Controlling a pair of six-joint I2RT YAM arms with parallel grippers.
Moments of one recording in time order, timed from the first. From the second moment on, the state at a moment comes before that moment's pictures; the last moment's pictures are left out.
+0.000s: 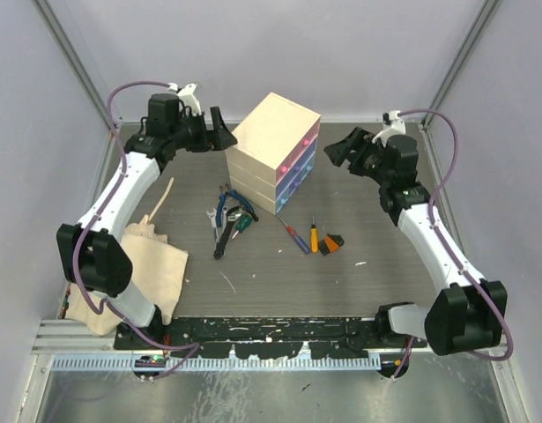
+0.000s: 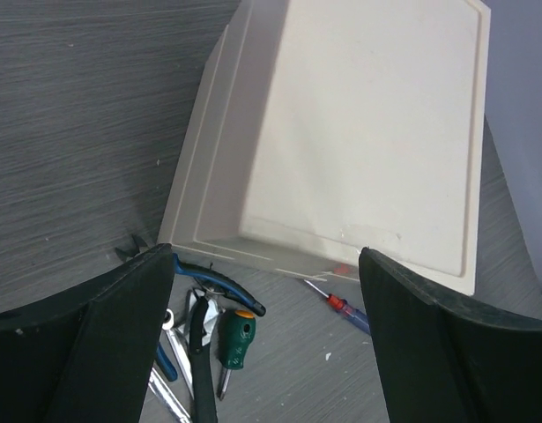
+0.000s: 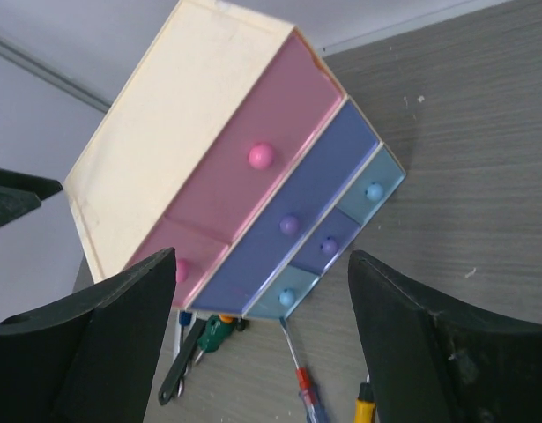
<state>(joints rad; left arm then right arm) -0.24 1.66 1.59 -0.43 0.39 -0.33 0.13 1.28 1.04 0.01 -0.27 0.57</state>
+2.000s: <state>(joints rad) -0.28 1.62 1.45 -0.37 0.32 -0.41 0.35 1.47 0.69 0.64 -0.30 1.15</state>
